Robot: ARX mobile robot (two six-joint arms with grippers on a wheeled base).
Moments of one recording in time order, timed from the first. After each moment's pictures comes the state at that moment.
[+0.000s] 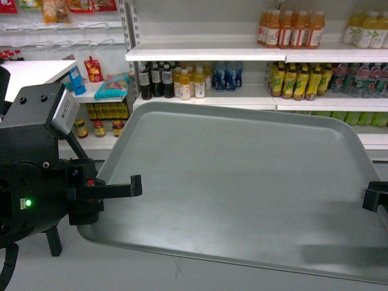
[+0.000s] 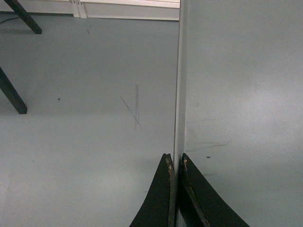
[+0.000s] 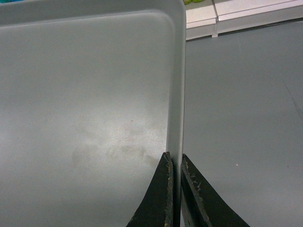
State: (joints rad) left arm -0.36 1.58 0.56 0.41 -0.21 -0.29; right arm 0.10 1.69 0.44 0.76 -0.04 0.24
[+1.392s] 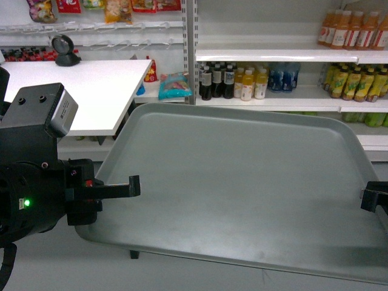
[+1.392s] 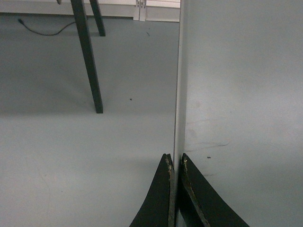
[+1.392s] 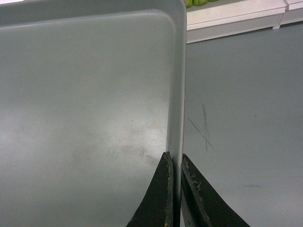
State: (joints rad) left arm -0.36 1.58 0.56 0.40 -0.21 -0.29; right arm 0.10 1.69 0.44 0.76 -0.04 0.24
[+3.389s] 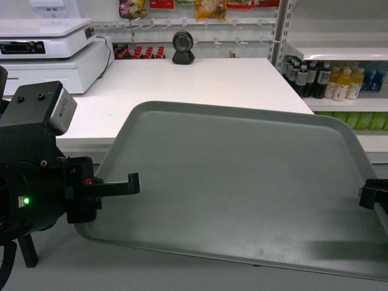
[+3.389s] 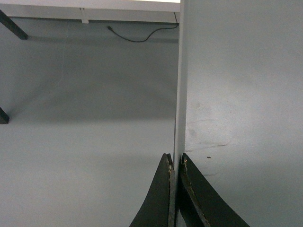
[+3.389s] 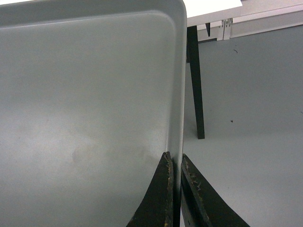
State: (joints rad) left arm -0.35 1.58 0.56 0.41 -0.21 -0.29; right arm 0.10 1.70 0.44 0.76 -0.04 0.24
